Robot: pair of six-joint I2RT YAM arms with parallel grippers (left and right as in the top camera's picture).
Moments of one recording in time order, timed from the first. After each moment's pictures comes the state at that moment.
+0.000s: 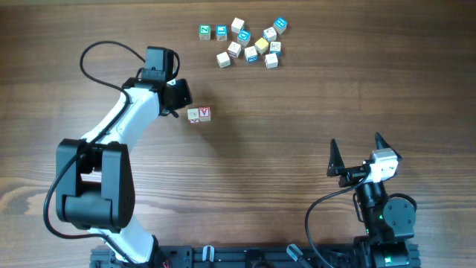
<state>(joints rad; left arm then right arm) -0.13 1.84 1.18 -0.49 0.02 -0.38 0.08 0.03 0.01 0.00 -0.06 -0.01</state>
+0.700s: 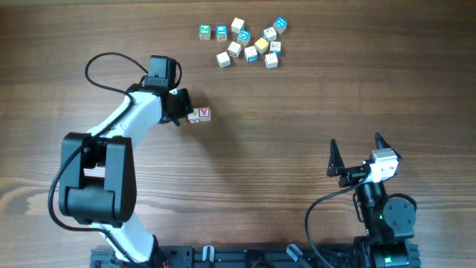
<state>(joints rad) -0.13 1.87 1.13 -0.48 0.04 -0.40 0.08 0.03 0.01 0.00 -0.06 -0.01</state>
